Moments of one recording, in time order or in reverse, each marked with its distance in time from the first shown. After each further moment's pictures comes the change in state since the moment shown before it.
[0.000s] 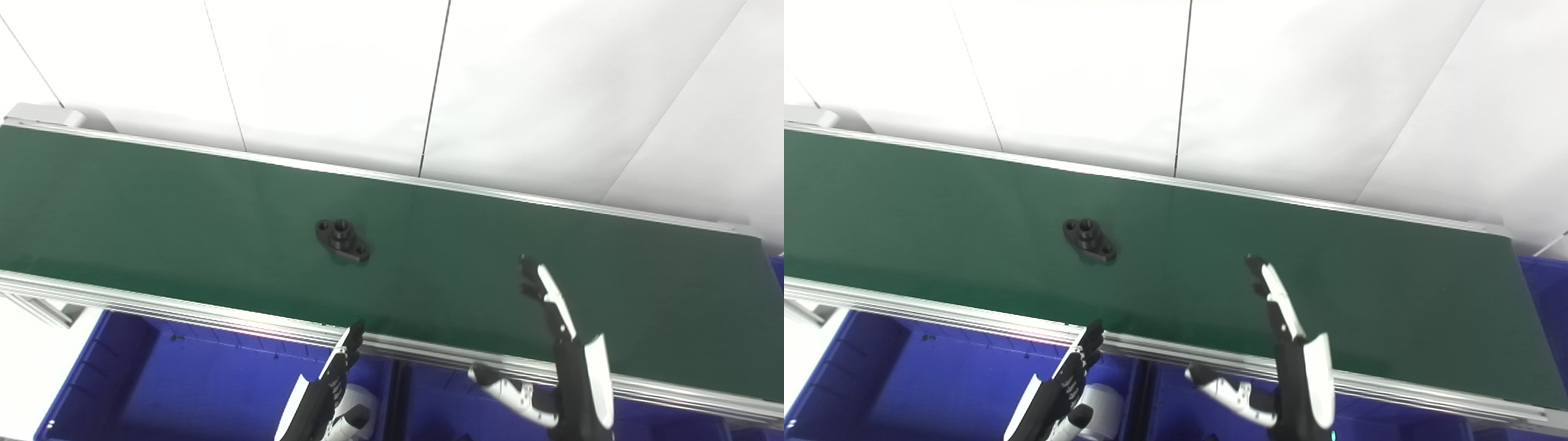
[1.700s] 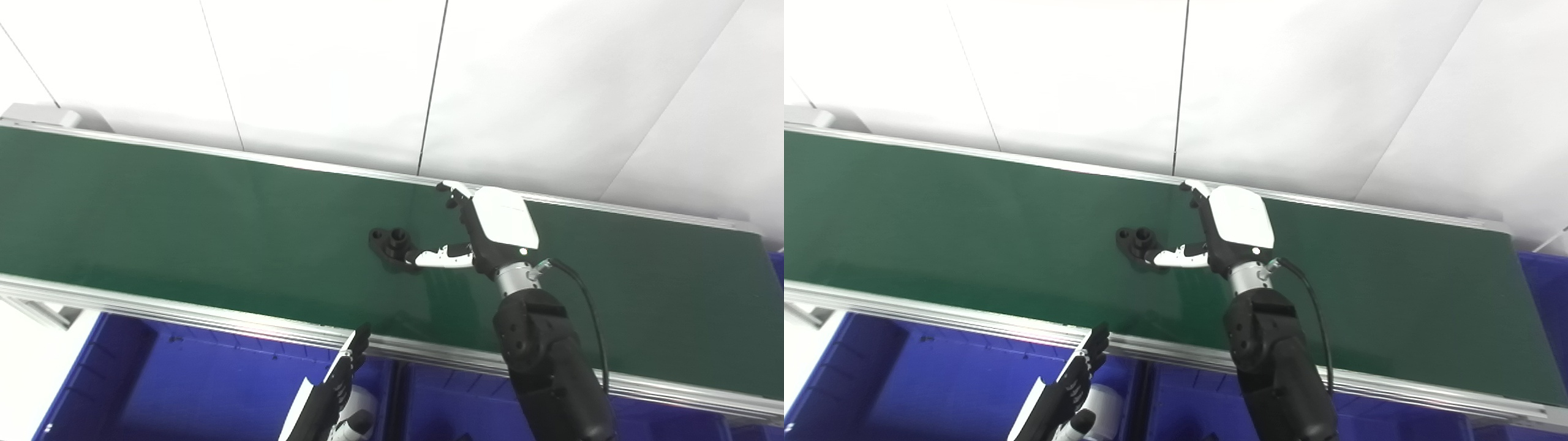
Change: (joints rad) left arm 0.009 0.011 -0.022 -0.011 -0.009 0.000 -0.004; right arm -0.619 -0.011 0.176 0.371 -0.547 0.610 0.305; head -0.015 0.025
